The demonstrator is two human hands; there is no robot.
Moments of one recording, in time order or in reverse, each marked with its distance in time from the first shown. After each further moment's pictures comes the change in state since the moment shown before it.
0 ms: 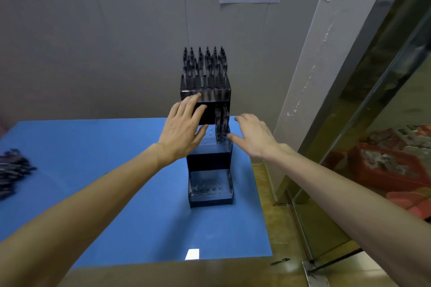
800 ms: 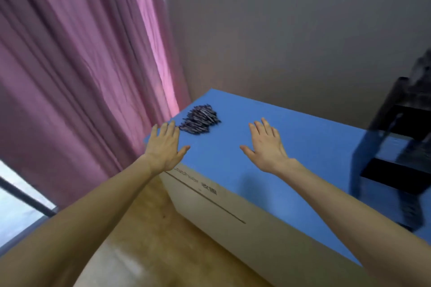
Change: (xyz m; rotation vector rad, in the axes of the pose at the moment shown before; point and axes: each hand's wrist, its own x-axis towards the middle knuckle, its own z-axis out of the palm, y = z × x) left_hand -0.446 -0.227 -0.191 0.459 -0.627 -0.857; right_hand -0.061 -0.411 0.111 -0.030 -0.015 -0.597
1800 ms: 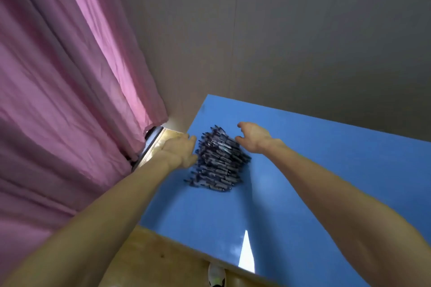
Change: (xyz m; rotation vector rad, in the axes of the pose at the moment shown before) left_hand 0.413 -0.123 0.134 -0.211 -0.314 0.414; right_hand 0.424 -0.062 0.125 0.210 -0.351 0.360
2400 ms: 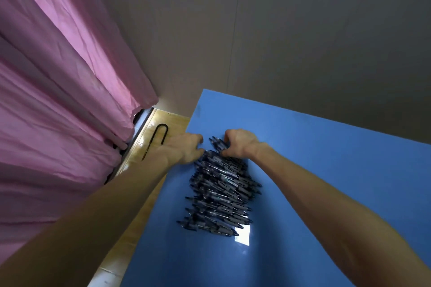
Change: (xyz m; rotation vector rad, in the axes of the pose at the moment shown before) left_hand 0.184 -0.031 0.010 -0.165 -0.195 0.126; right_hand 0.157 -0.001 0.038 -0.037 -0.286 0.024
